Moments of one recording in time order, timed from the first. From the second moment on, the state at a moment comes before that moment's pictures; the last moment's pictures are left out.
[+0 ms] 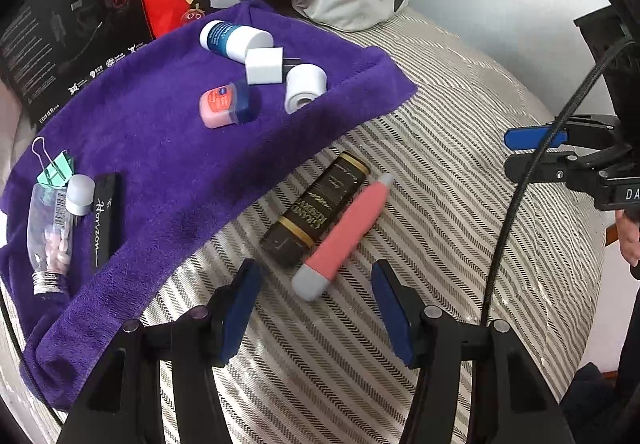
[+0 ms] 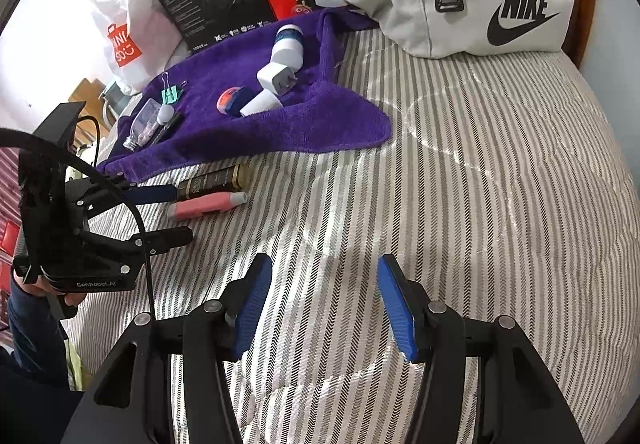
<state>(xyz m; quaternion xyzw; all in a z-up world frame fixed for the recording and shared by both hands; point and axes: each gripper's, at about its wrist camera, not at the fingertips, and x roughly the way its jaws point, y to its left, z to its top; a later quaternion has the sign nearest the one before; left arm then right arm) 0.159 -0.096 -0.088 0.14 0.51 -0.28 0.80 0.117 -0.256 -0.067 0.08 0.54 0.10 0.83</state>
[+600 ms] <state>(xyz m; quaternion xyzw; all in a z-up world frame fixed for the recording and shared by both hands) 0.150 -0.126 -0.087 0.12 0.51 -0.36 0.77 0.103 -0.294 -0.071 0.09 0.54 0.07 0.83</state>
